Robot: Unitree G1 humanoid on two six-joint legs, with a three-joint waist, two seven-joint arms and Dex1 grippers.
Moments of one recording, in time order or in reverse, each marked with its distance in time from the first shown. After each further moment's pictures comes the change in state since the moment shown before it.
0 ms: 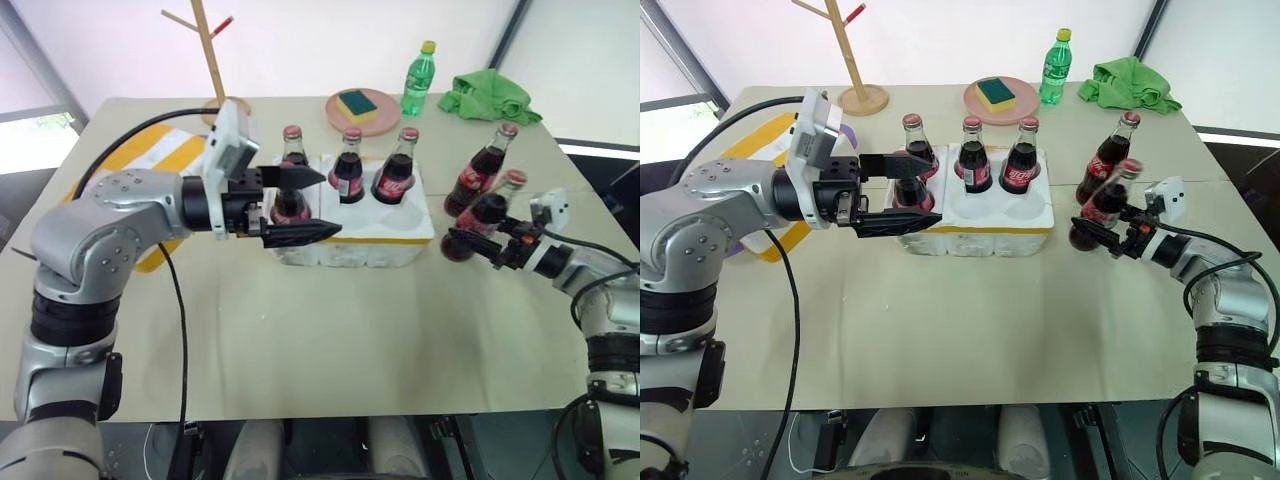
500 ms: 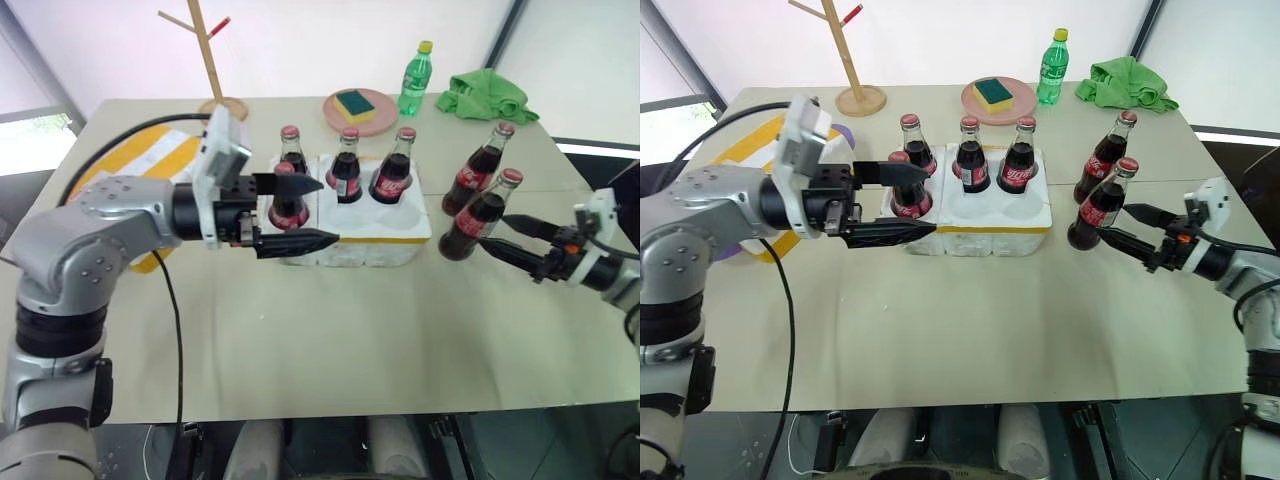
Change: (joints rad) left arm 0.022 0.018 0.006 -0.036 -0.050 0.025 0.019; right arm 0.175 -0.100 -0.069 -0.226 0.095 0.109 0.053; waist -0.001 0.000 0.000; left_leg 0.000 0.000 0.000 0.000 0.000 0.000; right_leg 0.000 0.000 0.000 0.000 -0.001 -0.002
